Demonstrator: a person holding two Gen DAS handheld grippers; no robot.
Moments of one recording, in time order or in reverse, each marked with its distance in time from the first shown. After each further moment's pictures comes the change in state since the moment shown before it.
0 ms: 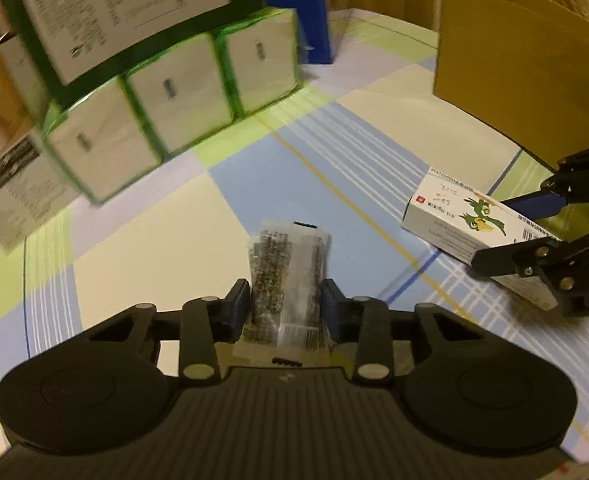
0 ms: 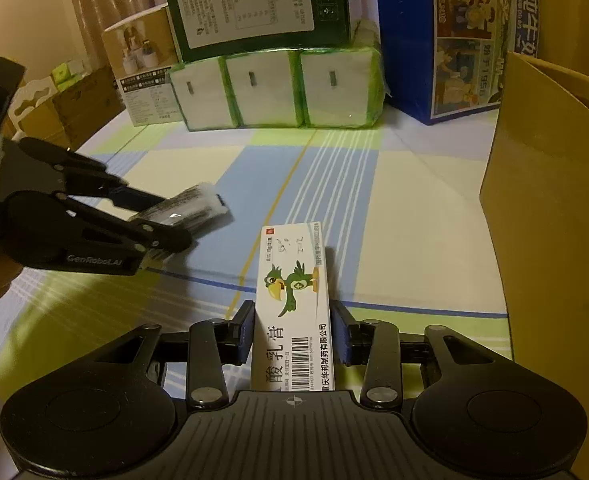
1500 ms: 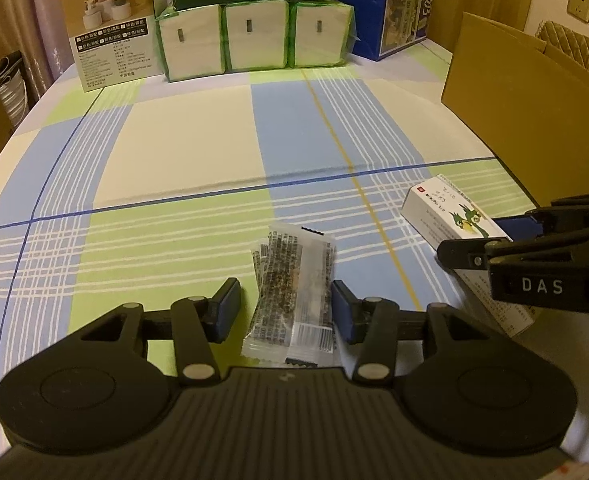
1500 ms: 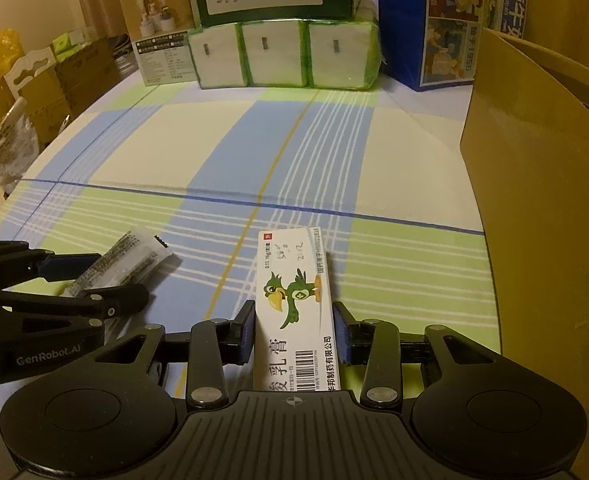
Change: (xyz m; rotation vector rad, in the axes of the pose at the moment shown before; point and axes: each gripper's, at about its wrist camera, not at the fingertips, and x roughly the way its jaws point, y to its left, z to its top) left arm -0.074 -0.069 -0.087 -0.398 -0.032 0.114; right arm -0.040 0.025 -0.036 -0.012 0.074 -0.041
